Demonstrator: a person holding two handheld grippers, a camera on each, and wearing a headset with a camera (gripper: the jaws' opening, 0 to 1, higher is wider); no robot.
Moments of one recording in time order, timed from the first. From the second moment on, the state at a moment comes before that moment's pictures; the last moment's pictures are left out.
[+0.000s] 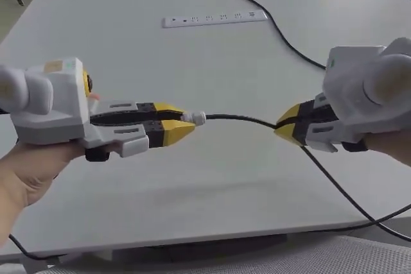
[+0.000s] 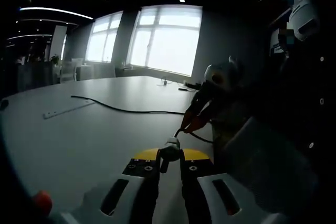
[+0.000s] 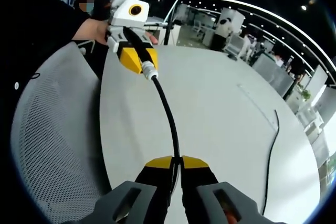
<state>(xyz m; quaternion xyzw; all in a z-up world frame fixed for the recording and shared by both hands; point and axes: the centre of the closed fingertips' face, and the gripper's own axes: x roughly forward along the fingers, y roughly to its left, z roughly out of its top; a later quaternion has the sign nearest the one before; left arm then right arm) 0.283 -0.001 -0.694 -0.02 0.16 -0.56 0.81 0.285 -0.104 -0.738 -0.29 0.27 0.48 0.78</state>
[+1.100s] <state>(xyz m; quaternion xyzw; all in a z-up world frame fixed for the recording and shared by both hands) 0.283 0.000 -0.691 -0.01 0.16 -0.56 0.81 0.284 -0.013 -0.712 -0.30 0.19 0.56 0.75</state>
